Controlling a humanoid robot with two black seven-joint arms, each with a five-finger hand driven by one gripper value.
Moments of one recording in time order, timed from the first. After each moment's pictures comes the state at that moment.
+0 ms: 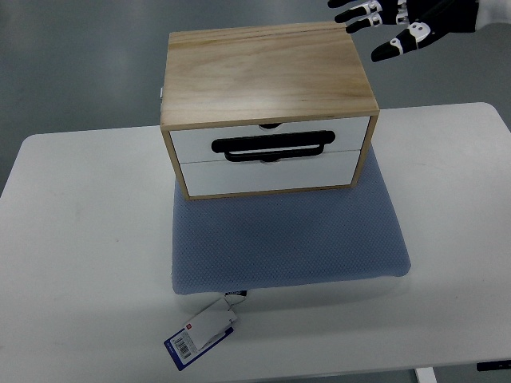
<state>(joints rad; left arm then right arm) 0.00 0.00 -0.08 -0.15 0.00 -0.02 0.07 1.69 -0.94 -0.16 1.32 -0.18 0.61 0.14</state>
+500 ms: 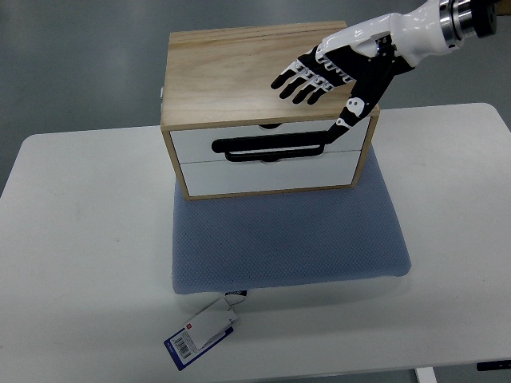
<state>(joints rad) 0.00 0.00 -0.08 -0.15 0.00 -0.02 0.07 1.98 -0.68 -0.53 1.35 -0.21 0.61 0.08</state>
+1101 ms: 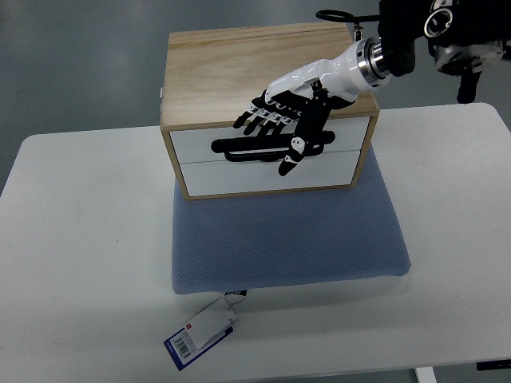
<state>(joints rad) 0.00 0.00 -0.08 -0.15 0.00 -0.02 0.07 2.01 -0.42 -0.68 1.35 -0.10 0.41 0.08</state>
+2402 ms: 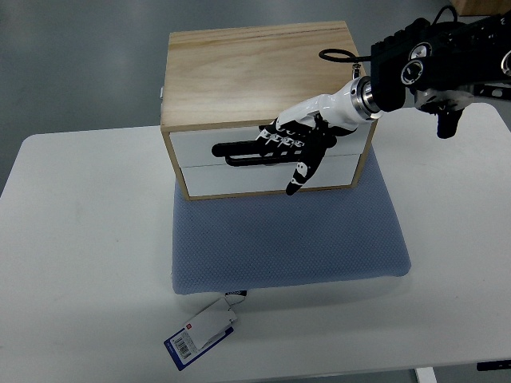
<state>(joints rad) 0.00 0.00 -0.08 -0.15 0.00 -0.02 0.07 1.93 -0.38 -0.72 1.34 -0.10 0.35 0.04</state>
